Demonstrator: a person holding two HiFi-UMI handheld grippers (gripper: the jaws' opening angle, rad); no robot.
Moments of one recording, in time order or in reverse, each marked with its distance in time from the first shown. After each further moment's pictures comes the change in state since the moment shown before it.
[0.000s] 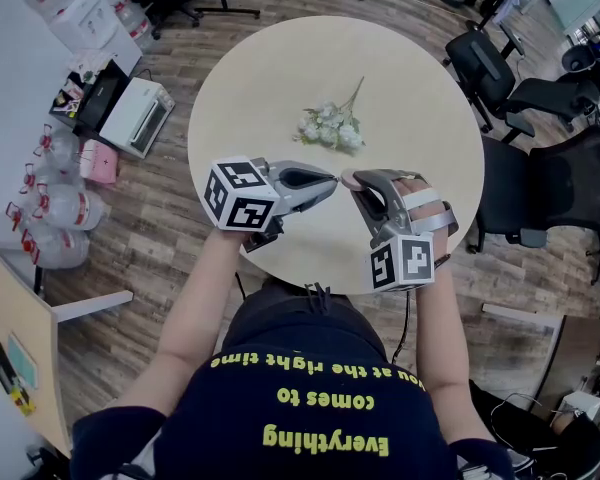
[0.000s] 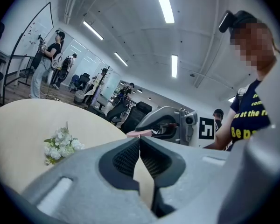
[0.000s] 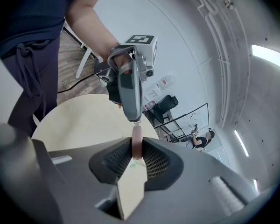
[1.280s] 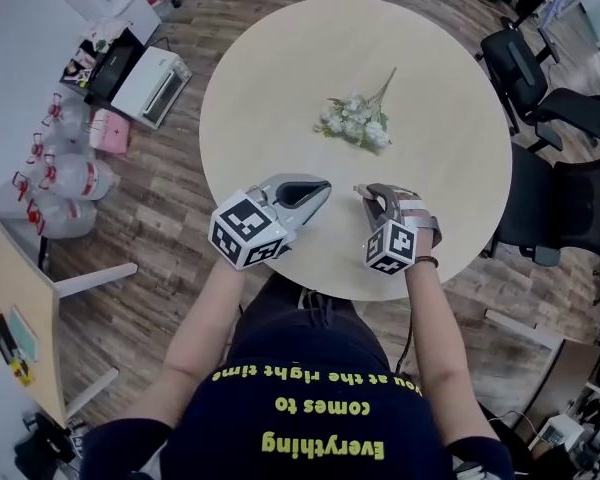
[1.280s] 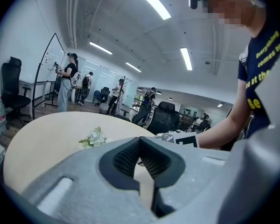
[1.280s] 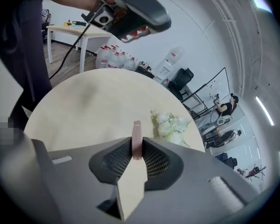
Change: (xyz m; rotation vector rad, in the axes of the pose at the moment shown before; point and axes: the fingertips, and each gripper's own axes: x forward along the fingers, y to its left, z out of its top) left arm -0.024 0.055 -0.044 0.101 -0.071 0.332; right arm 0.118 0.123 -0.102 0.190 0.182 0.251
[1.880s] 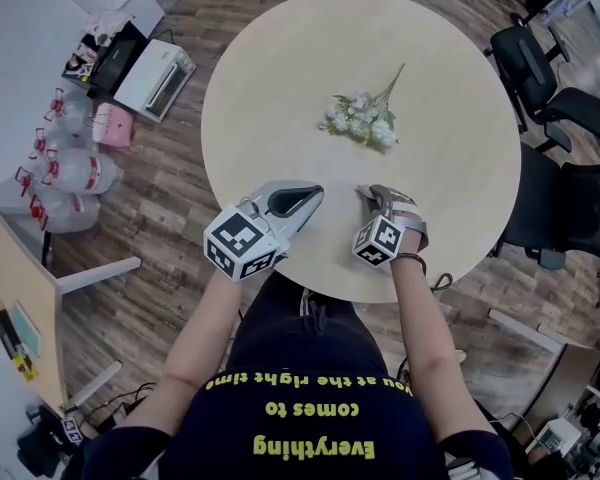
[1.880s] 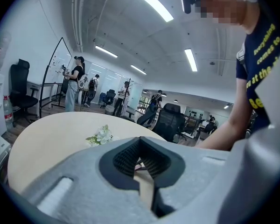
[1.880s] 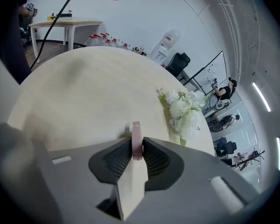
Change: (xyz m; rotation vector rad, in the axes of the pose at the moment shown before) left arm -0.013 0.011 -0.014 -0.013 -0.030 0.070; right arm 0.067 0.031 -0.040 0.106 0.132 -0.015
